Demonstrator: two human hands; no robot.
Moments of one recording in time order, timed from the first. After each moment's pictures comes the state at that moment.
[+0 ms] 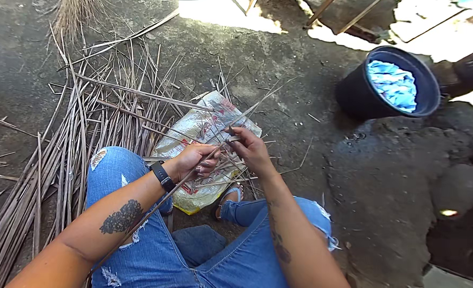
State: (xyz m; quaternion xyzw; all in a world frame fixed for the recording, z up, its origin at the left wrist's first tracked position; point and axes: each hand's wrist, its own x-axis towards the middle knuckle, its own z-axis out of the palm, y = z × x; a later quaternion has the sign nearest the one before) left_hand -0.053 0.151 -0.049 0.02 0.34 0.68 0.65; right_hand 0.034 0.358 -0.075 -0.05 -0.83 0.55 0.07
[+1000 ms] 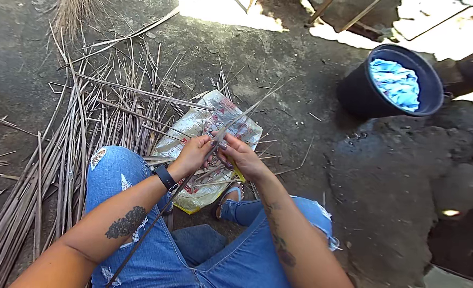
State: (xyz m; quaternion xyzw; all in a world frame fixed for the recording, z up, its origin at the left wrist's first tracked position) left_hand -0.050 0.157 -0.060 0.16 0.66 0.60 0.42; right_hand 0.035 0.333 -0.071 -0.09 -0.62 0.77 -0.12
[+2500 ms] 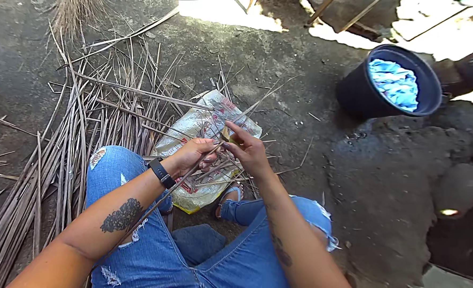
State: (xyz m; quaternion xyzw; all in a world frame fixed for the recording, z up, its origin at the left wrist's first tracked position) left_hand -0.058 0.153 -0.049 0.06 0.39 0.69 0.60; right_hand 0.037 0.347 -0.071 0.01 -0.87 0.48 0.13
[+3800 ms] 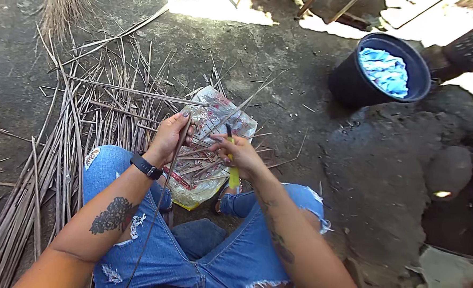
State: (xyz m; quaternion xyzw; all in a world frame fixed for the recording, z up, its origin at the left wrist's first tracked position) left_hand -0.081 0.140 -0.038 0.02 0.54 0.74 0.39; right_hand 0.047 0.314 -0.046 -0.26 -0.61 0.75 -0.09
